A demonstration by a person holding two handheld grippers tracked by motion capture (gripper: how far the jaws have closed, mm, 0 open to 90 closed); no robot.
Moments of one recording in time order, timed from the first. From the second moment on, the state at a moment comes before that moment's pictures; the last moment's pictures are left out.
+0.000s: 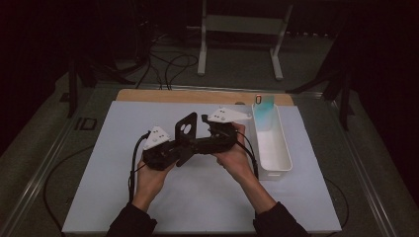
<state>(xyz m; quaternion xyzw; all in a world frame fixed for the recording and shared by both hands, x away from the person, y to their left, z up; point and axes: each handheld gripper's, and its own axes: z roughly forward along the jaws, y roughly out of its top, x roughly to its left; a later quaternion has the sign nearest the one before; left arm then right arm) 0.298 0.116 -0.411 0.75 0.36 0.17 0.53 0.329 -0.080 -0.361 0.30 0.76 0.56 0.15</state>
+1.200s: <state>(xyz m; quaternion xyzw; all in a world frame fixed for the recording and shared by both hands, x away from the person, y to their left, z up) 0.292 0.109 -0.409 0.74 0.35 0.16 0.55 0.330 -0.071 -0.363 0.32 0.74 0.58 0.12</state>
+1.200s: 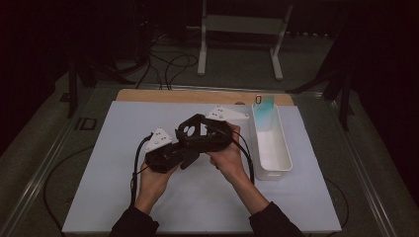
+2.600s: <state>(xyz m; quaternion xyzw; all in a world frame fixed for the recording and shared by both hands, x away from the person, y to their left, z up) 0.289 0.127 -0.420 0.75 0.37 0.22 0.50 0.330 -0.077 -0.366 0.33 0.74 0.57 0.13</state>
